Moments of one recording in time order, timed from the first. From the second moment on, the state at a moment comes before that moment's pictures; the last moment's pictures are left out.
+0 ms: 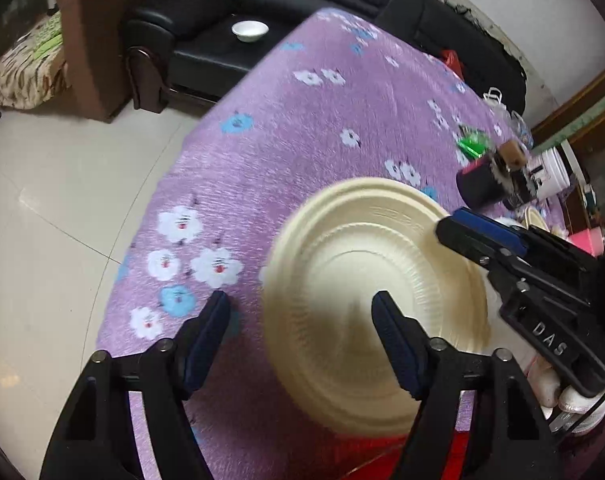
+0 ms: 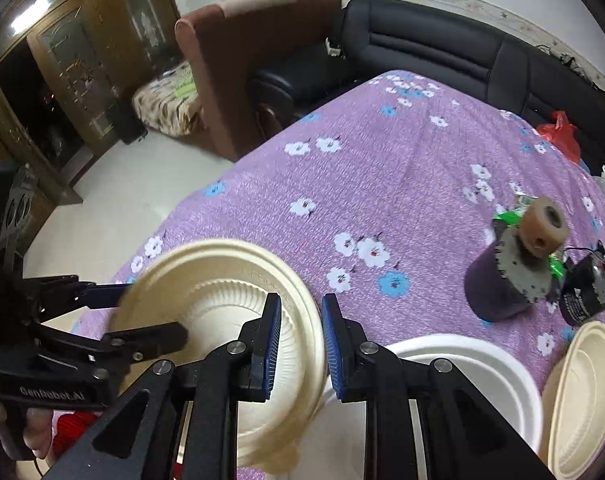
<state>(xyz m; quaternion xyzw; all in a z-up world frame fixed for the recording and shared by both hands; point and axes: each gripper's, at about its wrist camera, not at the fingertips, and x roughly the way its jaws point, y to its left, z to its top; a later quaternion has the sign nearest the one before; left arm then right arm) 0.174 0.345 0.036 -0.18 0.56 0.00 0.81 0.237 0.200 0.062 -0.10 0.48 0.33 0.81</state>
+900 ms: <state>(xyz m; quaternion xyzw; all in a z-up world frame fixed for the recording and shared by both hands) -0.008 0.294 0.134 -0.08 0.47 0.04 0.88 0.056 0.144 0.137 -0.04 0.41 0.36 0.84</state>
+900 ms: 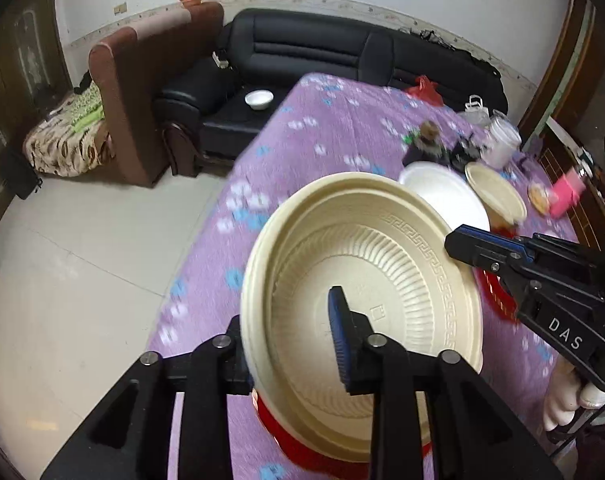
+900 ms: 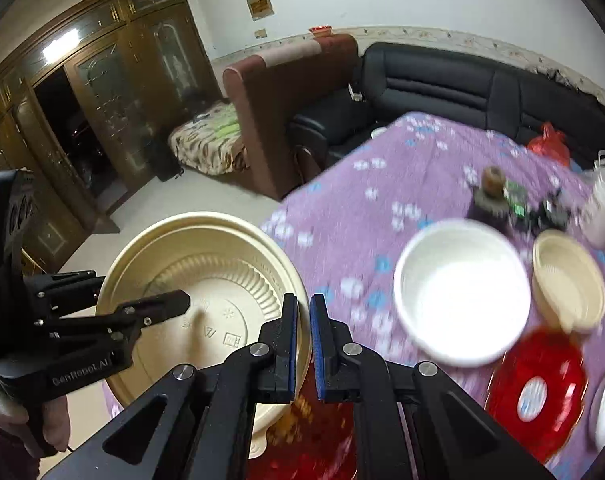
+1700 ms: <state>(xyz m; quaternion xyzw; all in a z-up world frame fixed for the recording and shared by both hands) -0.026 0.268 0.060 -0.15 0.51 0.03 0.85 0.030 0.110 0.076 0.01 0.41 0.34 0.84</state>
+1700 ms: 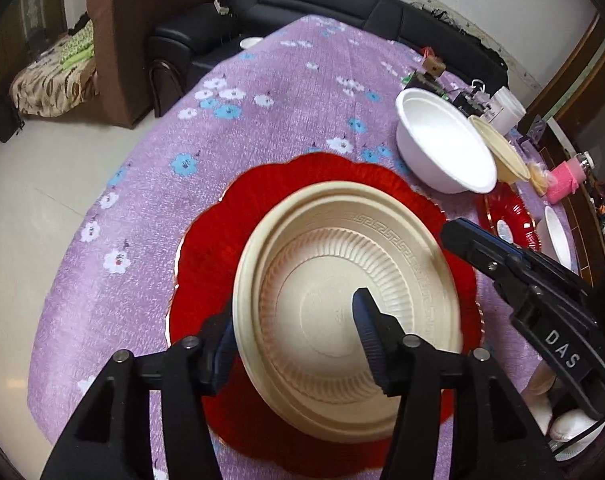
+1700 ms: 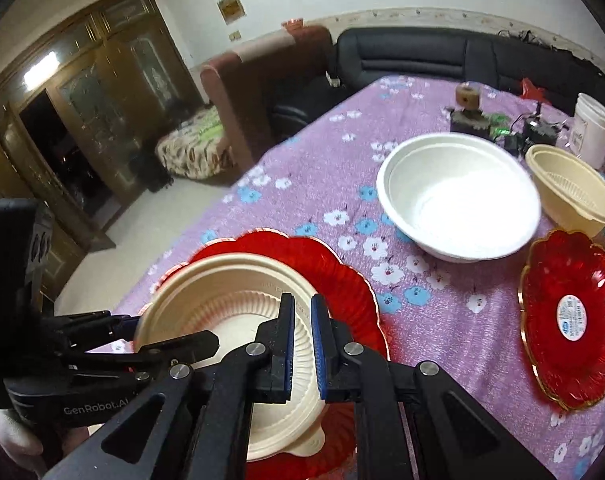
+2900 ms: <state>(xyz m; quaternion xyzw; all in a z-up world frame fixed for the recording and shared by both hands) -0.162 0.076 0.136 0.10 0.32 0.07 0.94 -0.081 -0.094 0.072 0.11 0.35 0.27 0.89</state>
